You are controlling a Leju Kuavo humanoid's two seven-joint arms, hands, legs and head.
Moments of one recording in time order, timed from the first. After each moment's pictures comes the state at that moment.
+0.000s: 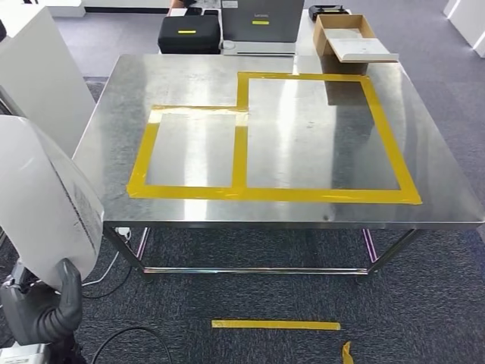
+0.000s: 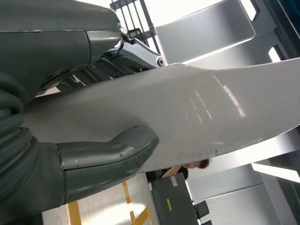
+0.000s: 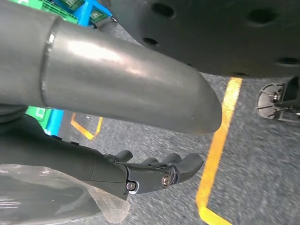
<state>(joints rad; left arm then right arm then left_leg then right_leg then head) 0.38 -0.08 -0.17 -2.02 -0.19 0.50 -0.57 -0.02 0.18 -1.11 -0.26 1.48 0.07 0.14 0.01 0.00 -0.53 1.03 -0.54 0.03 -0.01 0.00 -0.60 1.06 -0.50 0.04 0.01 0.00</state>
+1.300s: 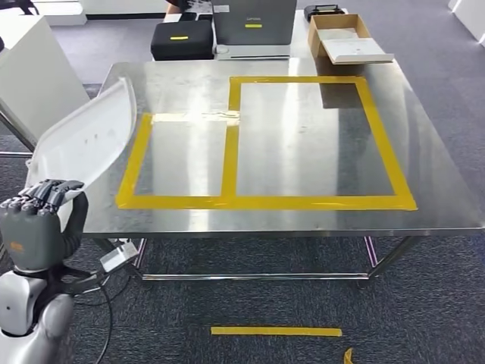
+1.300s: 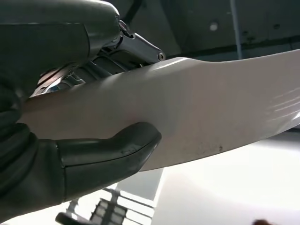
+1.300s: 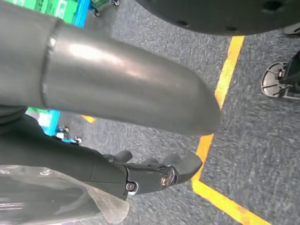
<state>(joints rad) -0.05 0.13 -0.04 -1.77 -1.21 0.66 -0.20 -0.05 0.17 -1.11 -0.24 1.54 0.09 0.15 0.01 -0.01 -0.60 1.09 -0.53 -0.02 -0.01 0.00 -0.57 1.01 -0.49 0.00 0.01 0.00</state>
